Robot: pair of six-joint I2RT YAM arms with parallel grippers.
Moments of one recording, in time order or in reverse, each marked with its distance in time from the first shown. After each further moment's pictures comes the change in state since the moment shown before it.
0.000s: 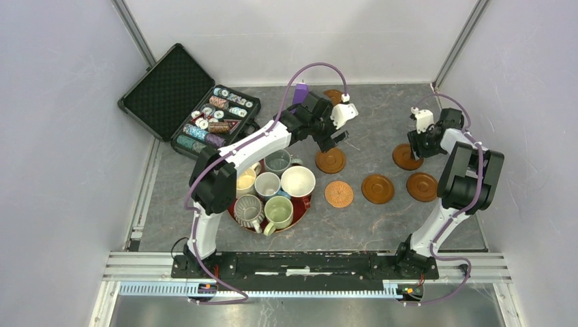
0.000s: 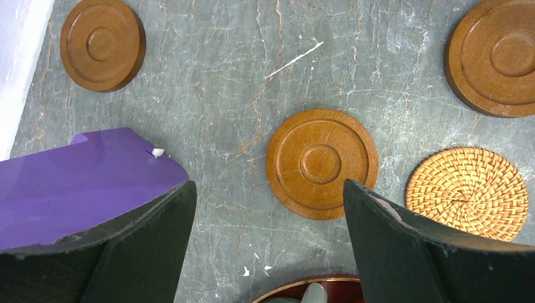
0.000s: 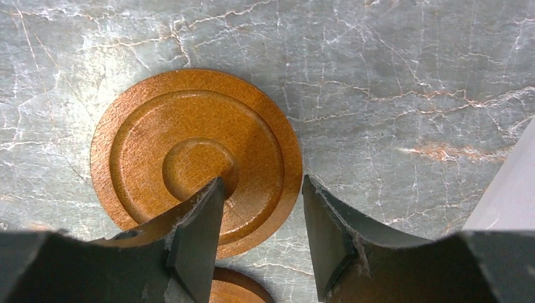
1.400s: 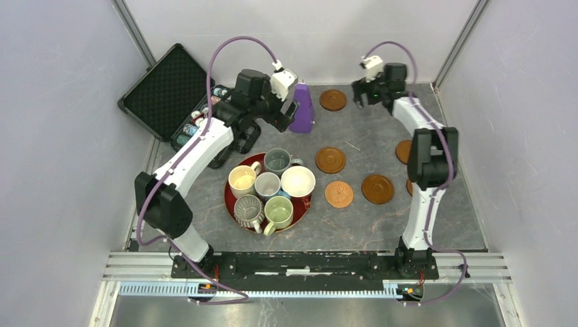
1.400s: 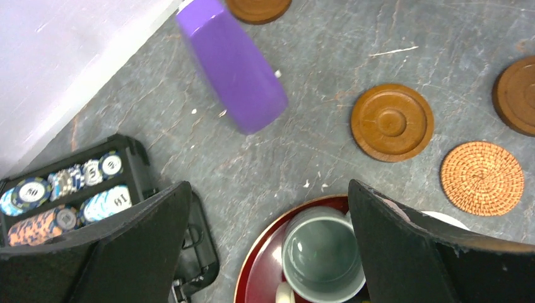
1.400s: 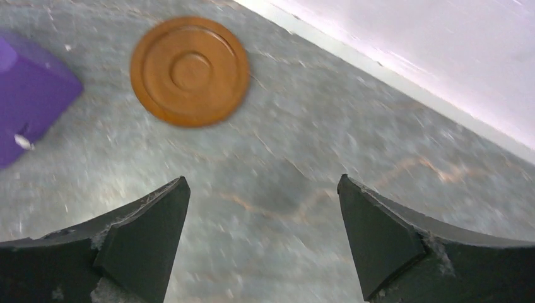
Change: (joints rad) left arm 0.252 -0.396 -0.213 -0.034 0.024 -0.159; right arm 0.364 0.224 0.504 0.231 -0.045 0.267
